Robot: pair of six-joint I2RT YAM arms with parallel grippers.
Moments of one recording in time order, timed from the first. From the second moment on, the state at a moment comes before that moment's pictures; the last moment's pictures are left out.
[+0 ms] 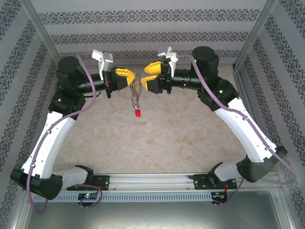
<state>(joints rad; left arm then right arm) -0.27 1.20 1.47 -0.22 1.00 -0.16 0.62 1.40 1.76 -0.47 -0.72 0.03</state>
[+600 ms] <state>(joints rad) -0.27 1.20 1.47 -0.21 1.00 -0.17 0.64 1.49 1.79 -0.45 -0.77 0.05</state>
